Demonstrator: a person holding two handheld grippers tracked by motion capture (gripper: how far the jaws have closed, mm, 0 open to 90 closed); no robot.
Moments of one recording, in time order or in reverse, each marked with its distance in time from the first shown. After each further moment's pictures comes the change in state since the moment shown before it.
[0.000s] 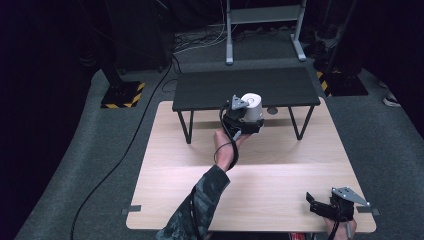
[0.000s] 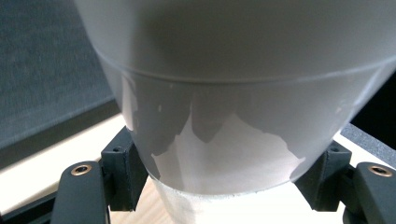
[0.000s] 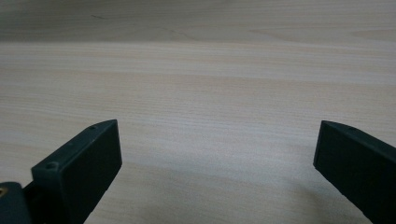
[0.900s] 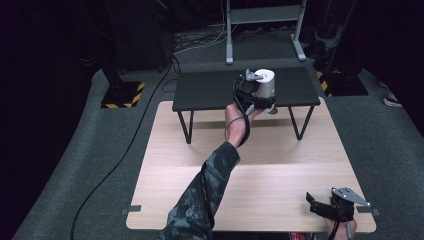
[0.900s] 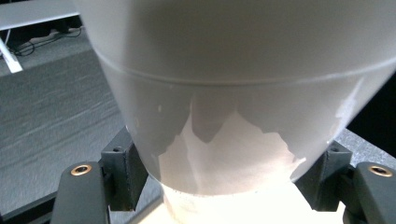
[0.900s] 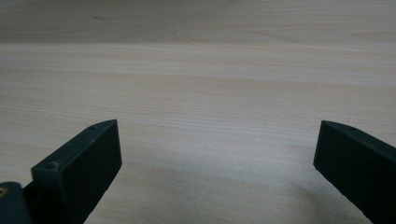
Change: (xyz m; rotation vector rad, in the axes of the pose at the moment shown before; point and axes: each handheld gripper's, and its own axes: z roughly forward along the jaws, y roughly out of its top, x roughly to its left) left arm 0.000 0.072 0.033 0.009 0.004 0.030; right arm -0.001 -0.001 0.000 -0.007 0.007 0.000
